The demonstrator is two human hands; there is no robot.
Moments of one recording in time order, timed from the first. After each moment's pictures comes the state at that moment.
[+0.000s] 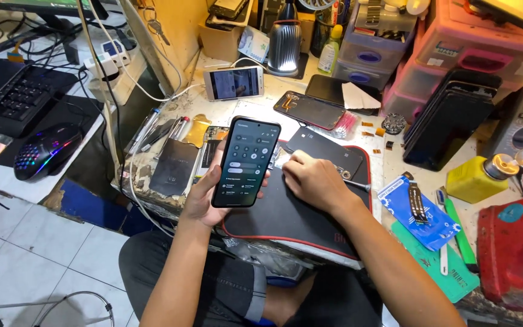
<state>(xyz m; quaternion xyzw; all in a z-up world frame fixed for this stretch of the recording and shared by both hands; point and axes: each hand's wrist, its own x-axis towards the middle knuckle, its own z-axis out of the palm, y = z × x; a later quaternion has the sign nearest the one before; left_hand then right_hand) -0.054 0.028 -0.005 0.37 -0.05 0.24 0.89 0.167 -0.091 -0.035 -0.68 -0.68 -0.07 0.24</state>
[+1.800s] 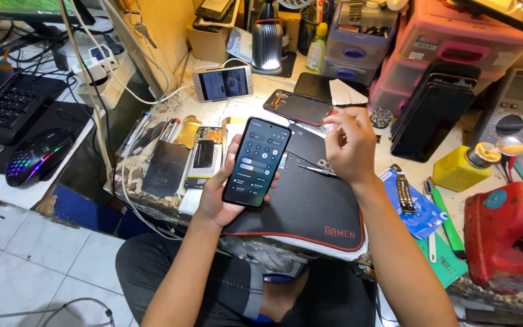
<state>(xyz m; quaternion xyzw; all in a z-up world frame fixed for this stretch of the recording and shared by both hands) -0.028 0.004 -0.005 0.33 0.00 0.21 0.92 0.236 -0.102 -0.019 -0.65 -0.52 -0.16 0.53</state>
